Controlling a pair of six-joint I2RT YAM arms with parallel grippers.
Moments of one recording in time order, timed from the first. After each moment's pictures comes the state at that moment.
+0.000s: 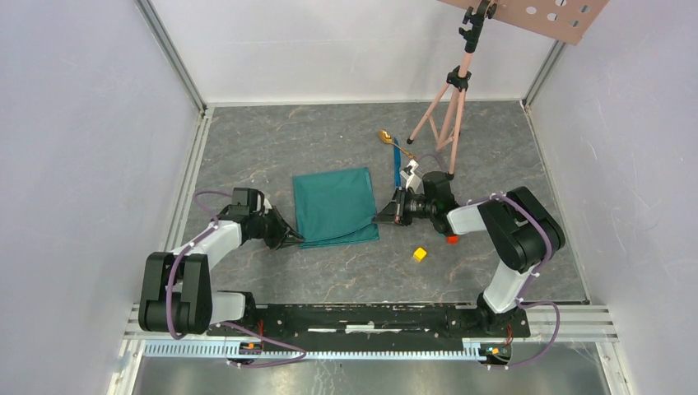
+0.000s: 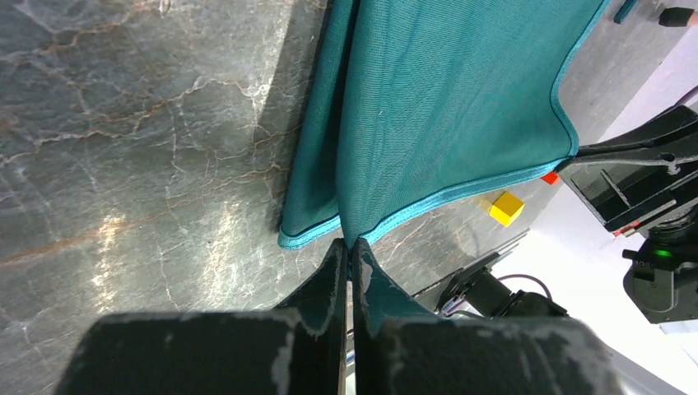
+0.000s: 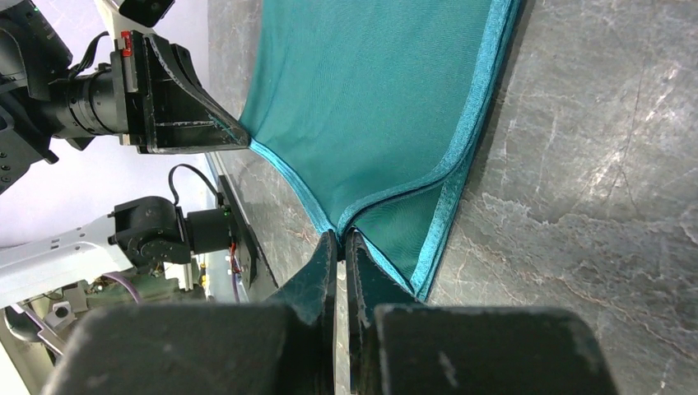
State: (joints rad) left arm -0.05 1.29 0.51 -0.32 0.57 -0.73; right arm 0.42 1.76 0.62 0.57 -0.75 0.79
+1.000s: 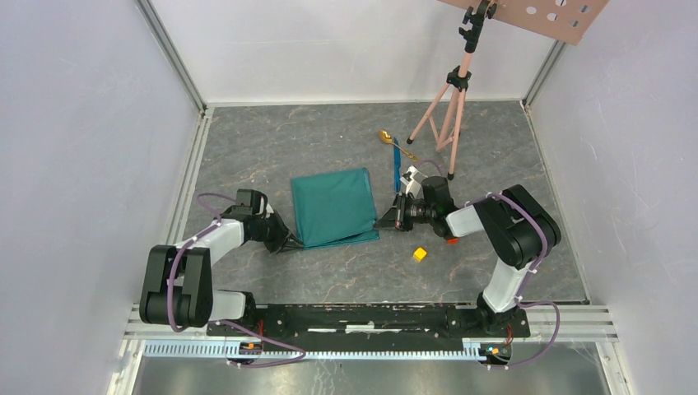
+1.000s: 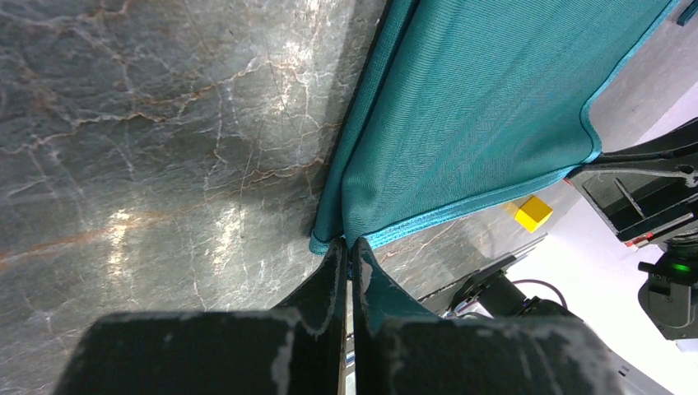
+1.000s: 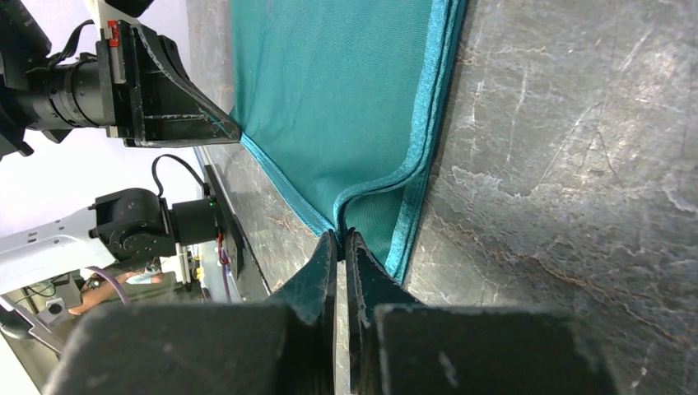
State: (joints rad) left arm -0.07 1.33 0.51 -0.36 0.52 -0.73; right arm 0.42 1.79 0.59 0.58 -0.76 0.77
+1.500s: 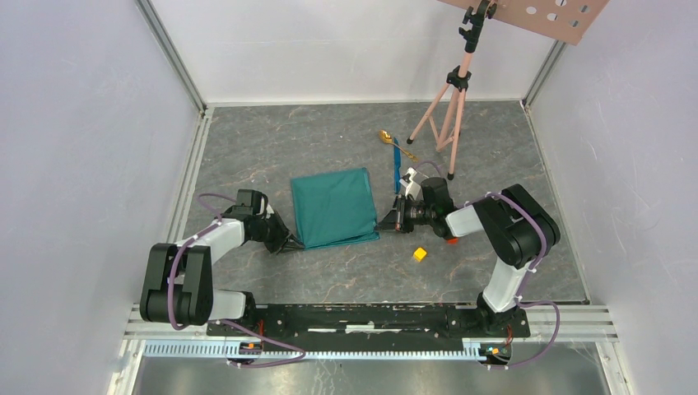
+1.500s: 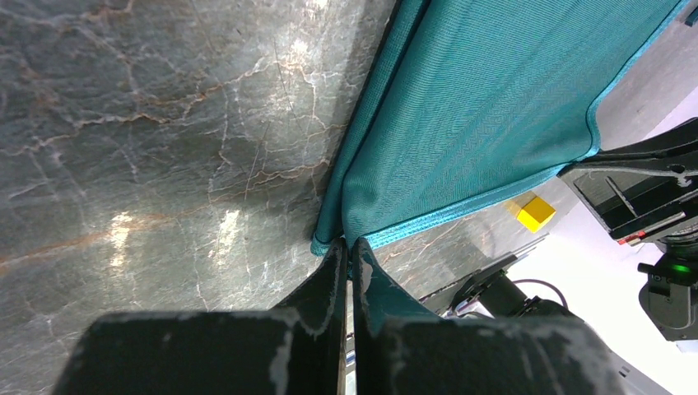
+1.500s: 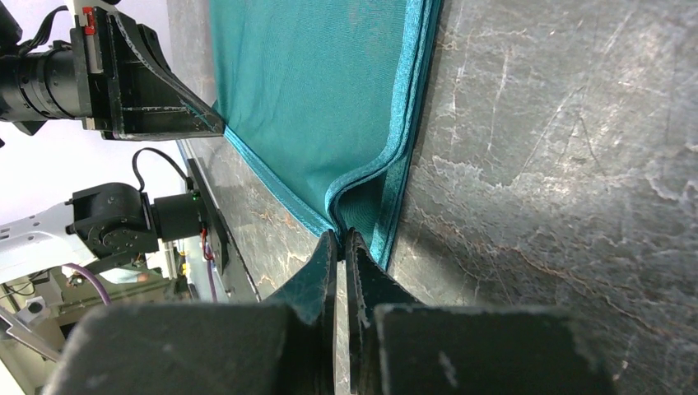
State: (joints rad) left arm -0.07 1.34 0.51 -0.37 0.52 -0.73; right arm 0.42 1.80 0.59 0.55 -0.75 0.73
